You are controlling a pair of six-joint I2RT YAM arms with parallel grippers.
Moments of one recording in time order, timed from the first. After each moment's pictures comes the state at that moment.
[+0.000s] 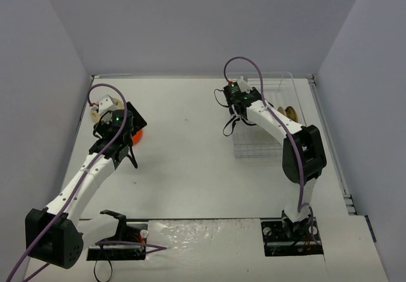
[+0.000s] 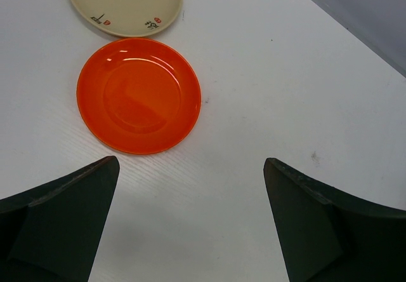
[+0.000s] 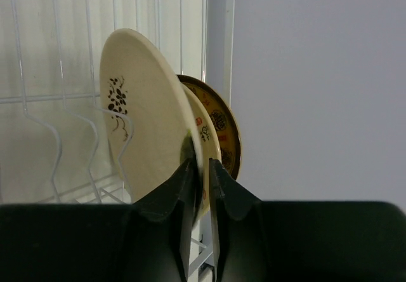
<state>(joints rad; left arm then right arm) -0.28 1.11 0.86 -0.30 -0.53 -0.67 0.48 1.88 1.50 -0.63 1.06 -0.25</state>
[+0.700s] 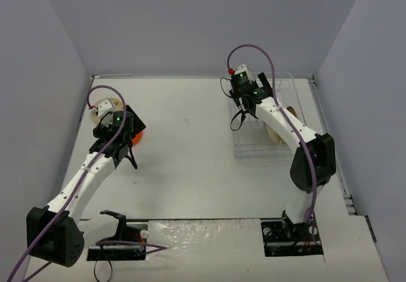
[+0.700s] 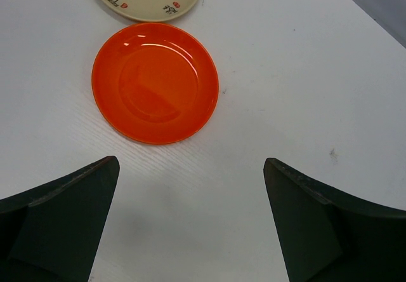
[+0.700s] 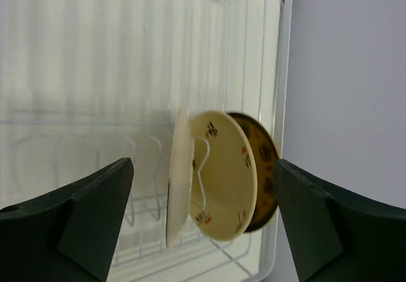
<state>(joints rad) -0.26 1.12 0.86 -0.36 -0.54 -0.70 0.46 1.83 1.57 -0.66 0.77 -0.18</state>
